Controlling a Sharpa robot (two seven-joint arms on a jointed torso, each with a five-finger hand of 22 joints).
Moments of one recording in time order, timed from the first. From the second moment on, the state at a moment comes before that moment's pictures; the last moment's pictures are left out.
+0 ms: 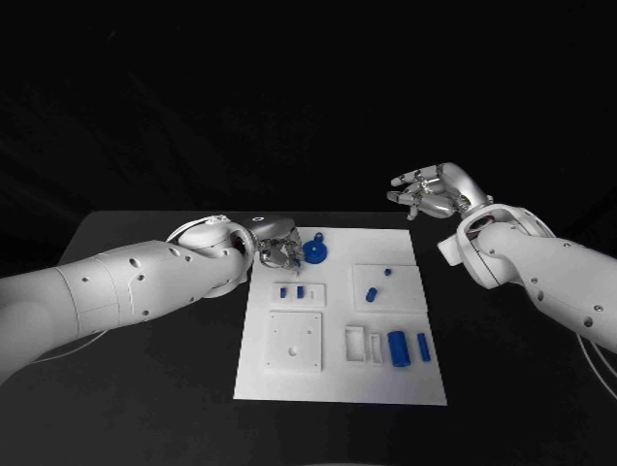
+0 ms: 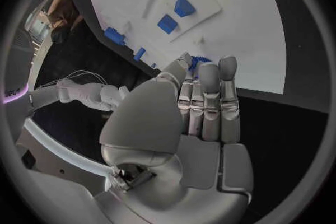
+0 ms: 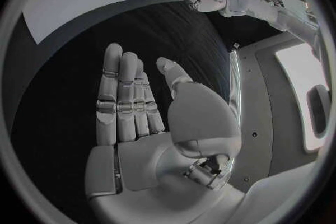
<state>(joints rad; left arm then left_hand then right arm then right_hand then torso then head) 1.24 -0.61 -0.13 1.17 -1.41 -0.21 0.03 1.45 0.01 0.19 -0.10 0.20 1.21 0.09 0.06 0.07 1.33 0.03 0.06 0.06 1.31 -0.05 1.11 0.42 0.08 1.24 -0.07 0.45 1.31 1.05 -0.65 0.27 1.16 -1.07 -0.44 0.18 1.18 -0.04 0.12 -0.15 0.50 1.02 0.11 0.07 0.17 1.23 0.02 0.34 0.29 1.34 -0.04 0.51 0.77 0.09 1.44 -0.06 0.07 0.80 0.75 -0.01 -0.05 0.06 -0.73</state>
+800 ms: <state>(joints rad) 1.23 -0.60 -0.14 1.15 -1.43 -0.17 0.02 1.44 0.01 0.19 -0.10 0.20 1.21 0.09 0.06 0.07 1.32 0.03 0.06 0.06 1.30 -0.04 1.10 0.42 0.07 1.23 -0.06 0.45 1.31 1.05 -0.66 0.27 1.16 -1.07 -0.44 0.18 1.18 -0.04 0.12 -0.15 0.50 1.02 0.11 0.07 0.17 1.23 0.02 0.34 0.29 1.34 -0.04 0.51 0.77 0.09 1.44 -0.06 0.07 0.80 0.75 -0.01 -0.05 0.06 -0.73</state>
